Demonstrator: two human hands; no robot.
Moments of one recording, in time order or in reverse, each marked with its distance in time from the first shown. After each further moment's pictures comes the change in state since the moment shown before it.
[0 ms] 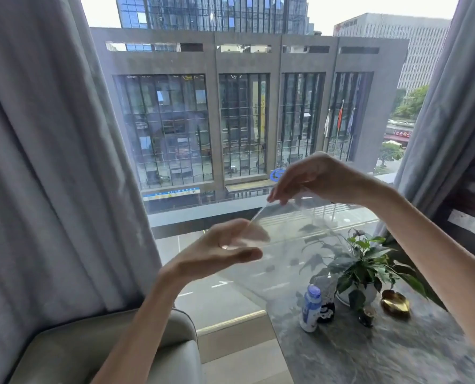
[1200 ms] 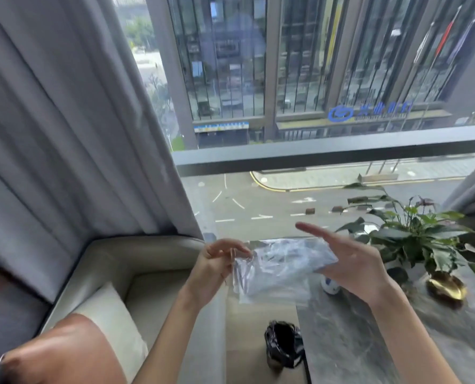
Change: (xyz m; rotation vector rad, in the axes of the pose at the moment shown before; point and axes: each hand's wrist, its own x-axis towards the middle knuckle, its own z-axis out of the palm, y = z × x) left_hand -0.032 -0.153 0.085 -0.720 0.567 -0.297; right_hand -0.085 0.181 0.129 1.274 -0.060 0.339
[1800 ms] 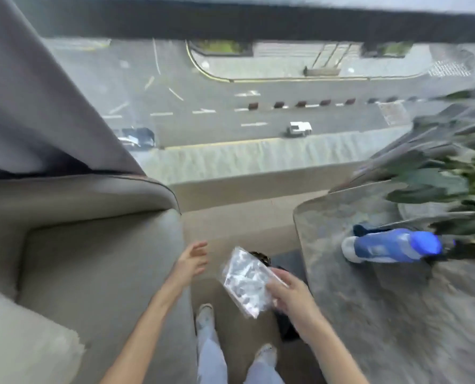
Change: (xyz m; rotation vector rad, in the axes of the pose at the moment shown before) left_hand 0.142 -0.345 -0.225 0.244 0.204 -0.883; right_hand 0.113 0.355 -0.134 -0.244 0.897 0.810
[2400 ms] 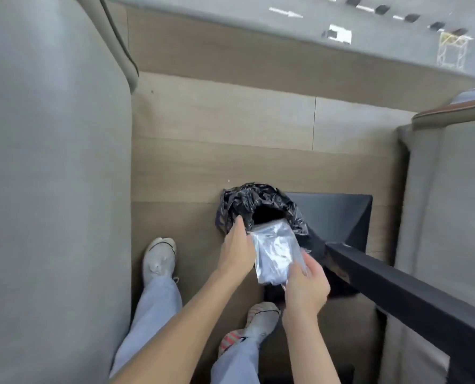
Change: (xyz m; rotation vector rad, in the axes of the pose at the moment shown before) left_hand 0.307 -0.316 0.196 0.339 -0.022 -0.182; right_hand 0.326 0.260 0.011 -0.039 0.785 0.286
